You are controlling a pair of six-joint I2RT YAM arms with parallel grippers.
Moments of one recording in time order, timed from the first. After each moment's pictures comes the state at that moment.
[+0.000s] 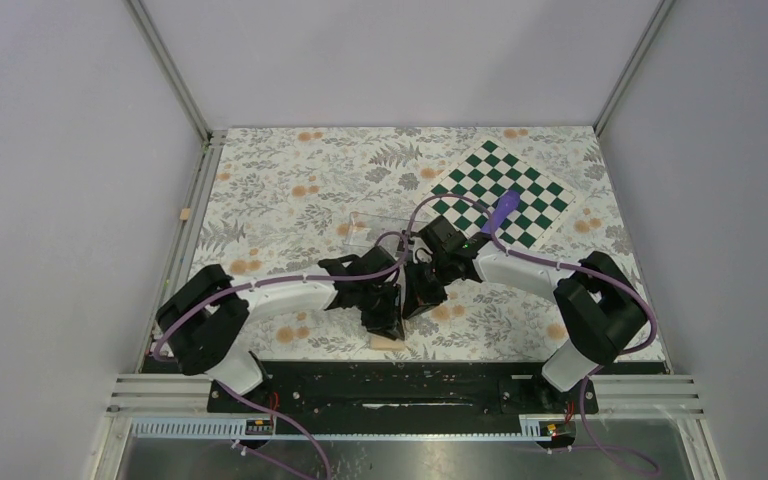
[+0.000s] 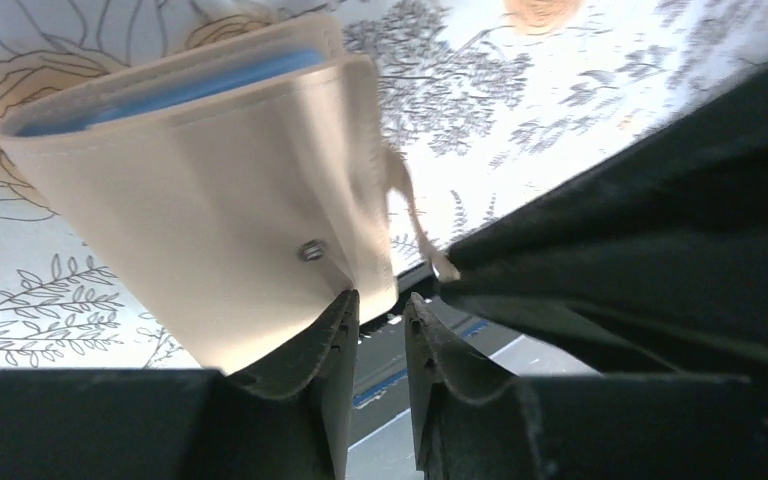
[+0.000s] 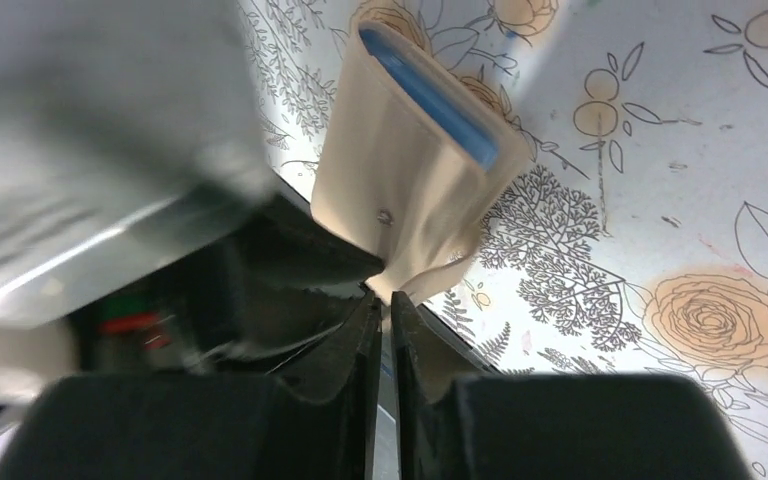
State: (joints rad) left arm -0.93 1.54 0.84 -0.40 0.33 -0.89; right arm 0.73 1.62 0.94 -0.47 -0.56 0.55
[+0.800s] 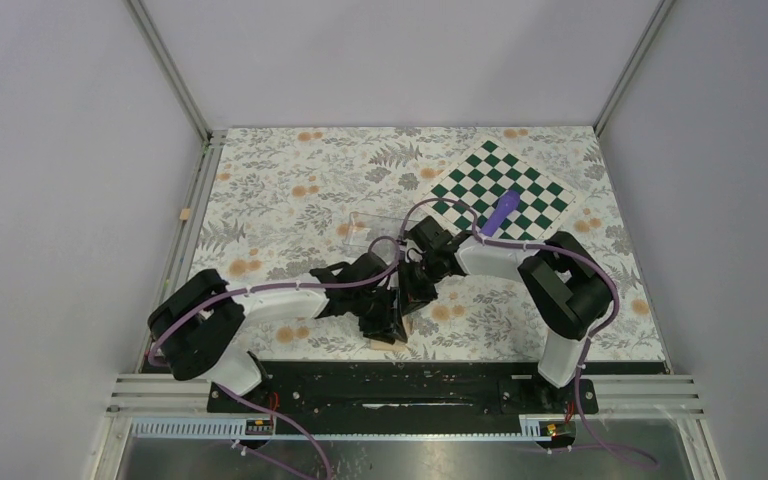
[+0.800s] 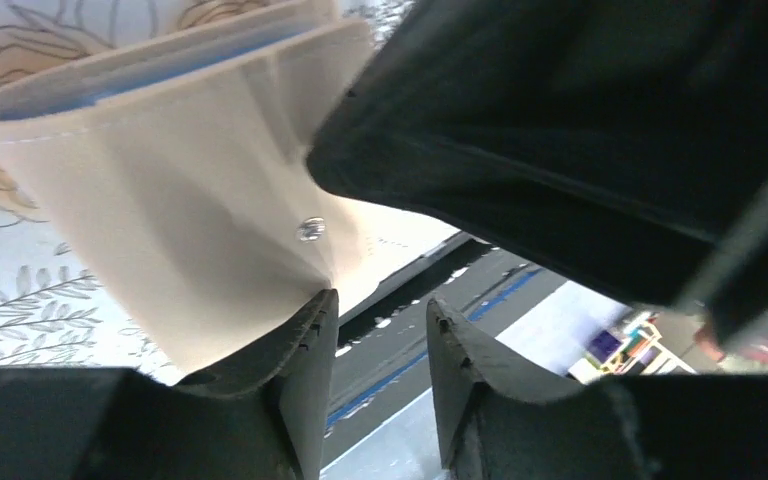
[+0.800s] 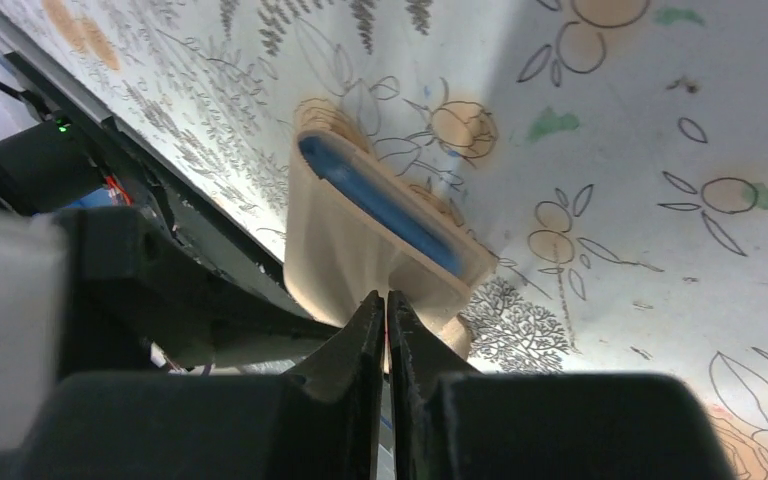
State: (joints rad) left arm -0.92 1.52 0.74 -0.28 0.38 -0.92; right arm 0.72 1.80 0.99 -0.38 -0.59 0.58
